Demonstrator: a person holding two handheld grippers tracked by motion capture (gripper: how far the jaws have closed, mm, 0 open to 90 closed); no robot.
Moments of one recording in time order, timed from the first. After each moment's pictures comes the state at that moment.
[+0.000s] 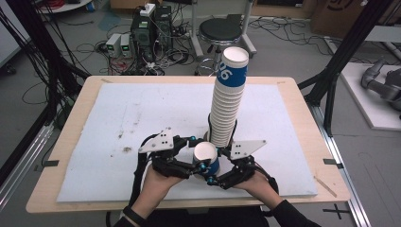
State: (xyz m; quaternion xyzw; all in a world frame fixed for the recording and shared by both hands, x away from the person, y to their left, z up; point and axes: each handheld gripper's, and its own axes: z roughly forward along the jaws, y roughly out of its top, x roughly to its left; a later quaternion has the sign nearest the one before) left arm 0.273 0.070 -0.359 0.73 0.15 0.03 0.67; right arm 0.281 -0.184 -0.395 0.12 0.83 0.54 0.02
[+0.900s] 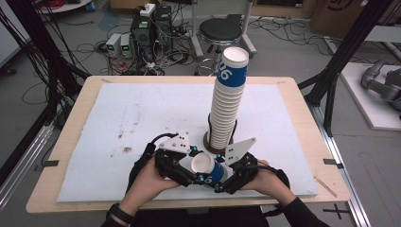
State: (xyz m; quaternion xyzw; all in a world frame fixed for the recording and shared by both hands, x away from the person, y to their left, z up) left arm 0.273 0.057 -0.343 0.86 0.11 0.00 0.50; right arm 0.277 -0.182 -0.374 0.06 0.92 0.40 0.02
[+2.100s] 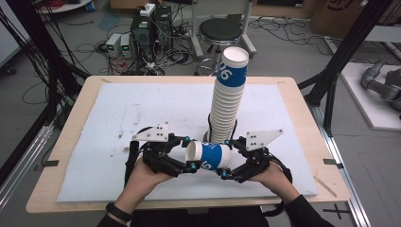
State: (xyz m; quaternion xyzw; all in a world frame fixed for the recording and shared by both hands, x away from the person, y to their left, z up) left arm 0.281 0.087 -0.339 0.78 0.14 -0.02 0.61; right arm 0.289 -0.214 -0.362 0.10 0.83 0.55 0.01
